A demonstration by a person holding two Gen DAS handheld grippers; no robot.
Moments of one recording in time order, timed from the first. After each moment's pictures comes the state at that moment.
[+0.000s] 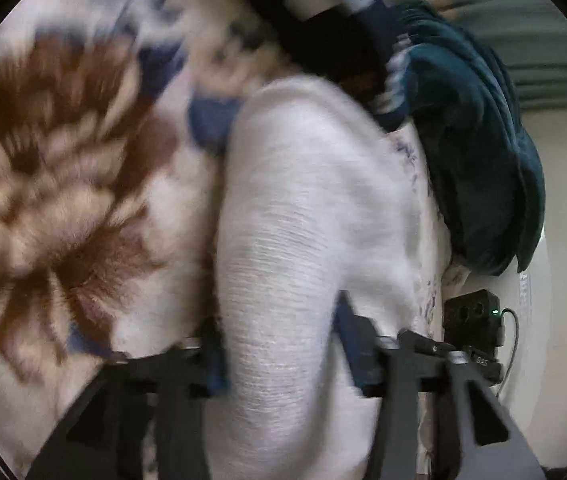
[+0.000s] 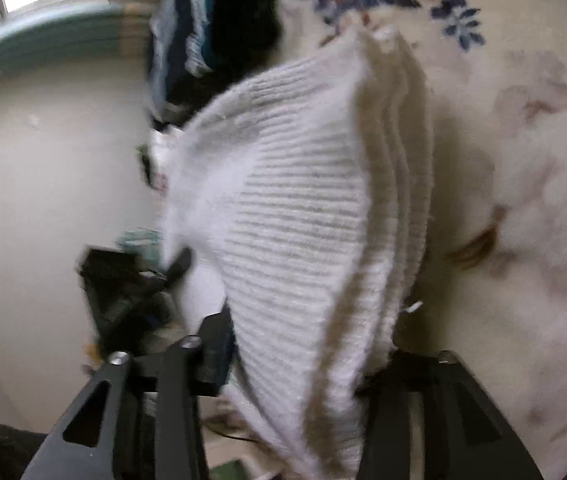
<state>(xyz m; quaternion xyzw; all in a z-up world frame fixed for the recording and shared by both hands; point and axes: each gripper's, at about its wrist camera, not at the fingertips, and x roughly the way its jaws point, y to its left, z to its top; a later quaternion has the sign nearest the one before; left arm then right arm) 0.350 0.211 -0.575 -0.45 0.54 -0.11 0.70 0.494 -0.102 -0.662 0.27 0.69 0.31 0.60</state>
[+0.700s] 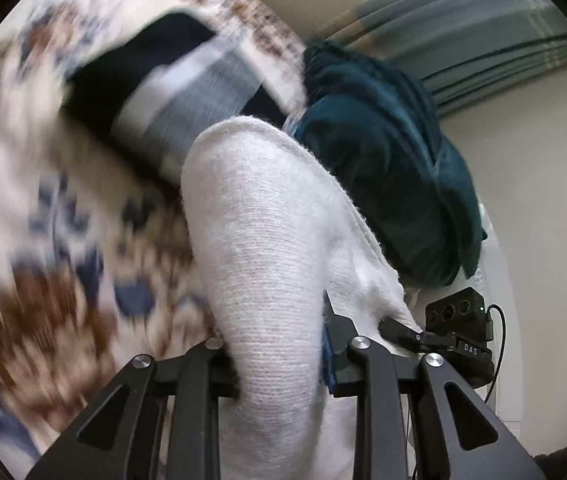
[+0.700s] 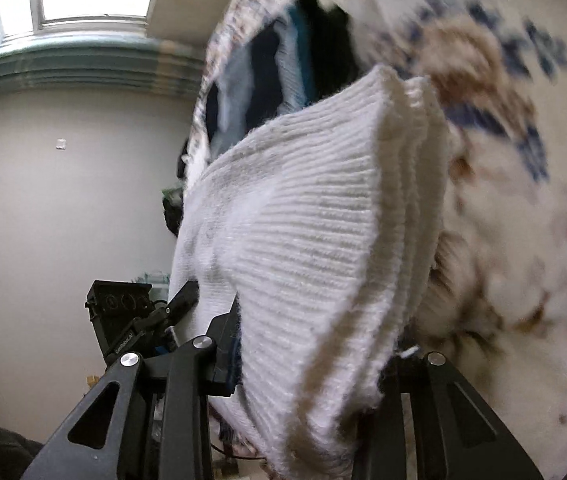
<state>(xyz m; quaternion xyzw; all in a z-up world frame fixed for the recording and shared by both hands) 0.398 0.242 -0.424 -0.38 0.44 -0.17 0.80 0.533 -0.059 -0.540 0.35 0.58 0.34 0.66</state>
